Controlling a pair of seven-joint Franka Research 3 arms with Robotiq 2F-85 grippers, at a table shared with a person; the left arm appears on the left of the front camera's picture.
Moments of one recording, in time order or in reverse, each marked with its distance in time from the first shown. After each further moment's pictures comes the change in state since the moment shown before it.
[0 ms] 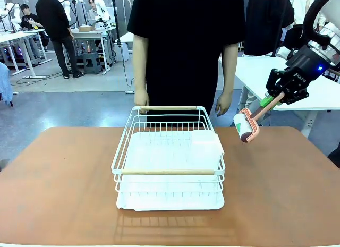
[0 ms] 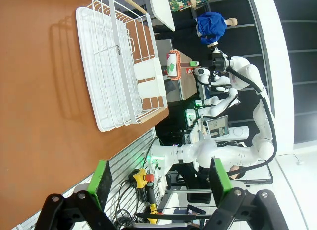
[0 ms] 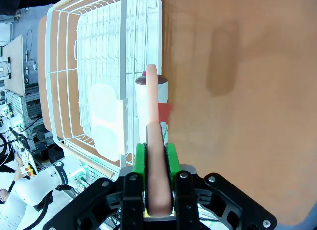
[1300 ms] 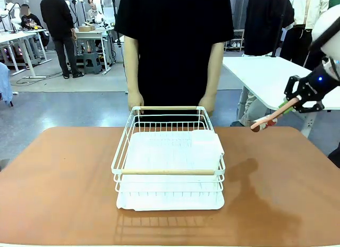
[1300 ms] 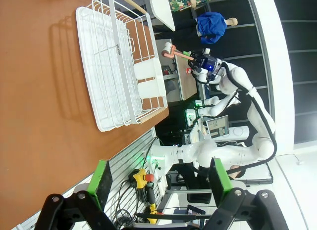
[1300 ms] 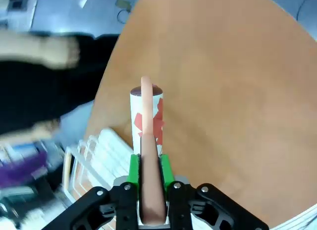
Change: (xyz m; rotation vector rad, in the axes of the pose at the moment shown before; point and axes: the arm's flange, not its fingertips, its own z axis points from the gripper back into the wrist) left arm 0.000 0.000 0.000 0.000 0.000 0.000; right arm -0.002 -0.075 -0.009 -0.013 -0.456 -0.962
